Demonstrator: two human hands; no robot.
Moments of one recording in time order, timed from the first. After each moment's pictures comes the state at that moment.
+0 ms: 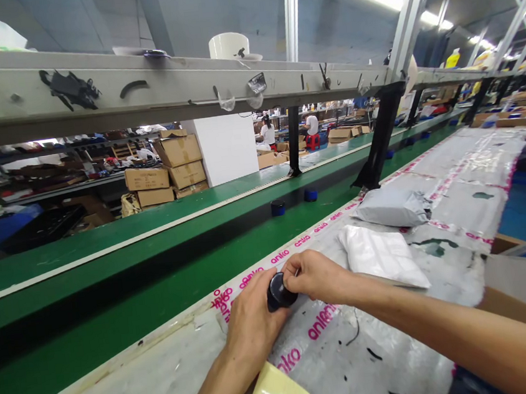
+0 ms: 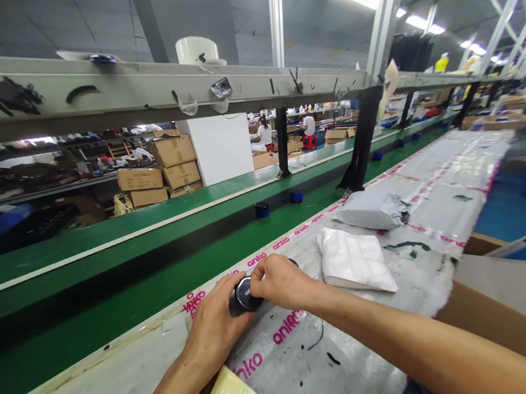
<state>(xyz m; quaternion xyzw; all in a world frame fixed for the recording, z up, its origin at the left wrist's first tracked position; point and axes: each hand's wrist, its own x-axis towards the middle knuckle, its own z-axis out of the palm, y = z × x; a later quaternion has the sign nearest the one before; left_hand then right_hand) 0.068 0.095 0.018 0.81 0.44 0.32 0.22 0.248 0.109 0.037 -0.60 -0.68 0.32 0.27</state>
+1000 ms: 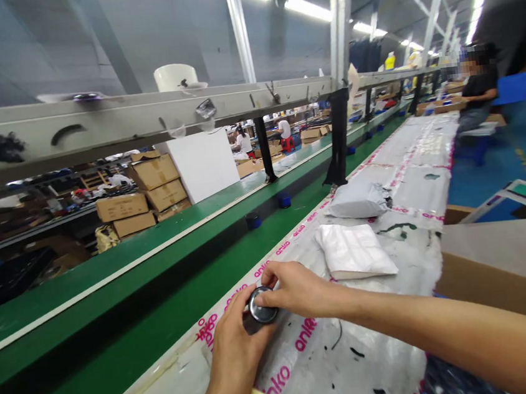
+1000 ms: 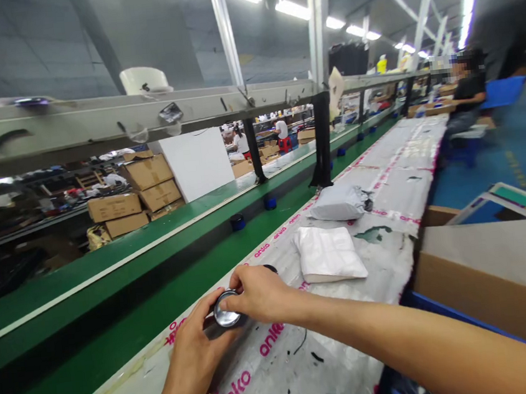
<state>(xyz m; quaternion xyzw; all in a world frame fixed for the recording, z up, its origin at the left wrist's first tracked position) 0.066 0.101 0.012 0.79 0.45 0.33 0.26 0.247 0.094 0.051 -0.59 -0.67 0.29 0.34</state>
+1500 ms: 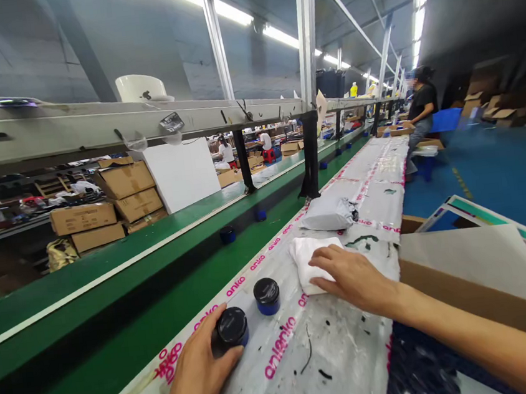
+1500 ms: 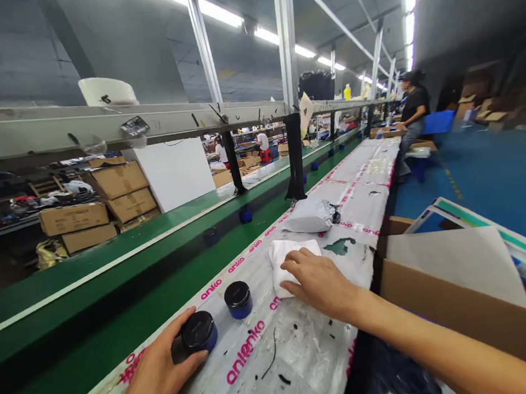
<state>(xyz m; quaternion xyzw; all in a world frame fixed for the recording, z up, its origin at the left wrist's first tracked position) 0.065 0.123 0.011 0.81 0.50 0.21 0.23 0.396 0.051 0.031 -0.64 -0.73 -0.11 0.19</state>
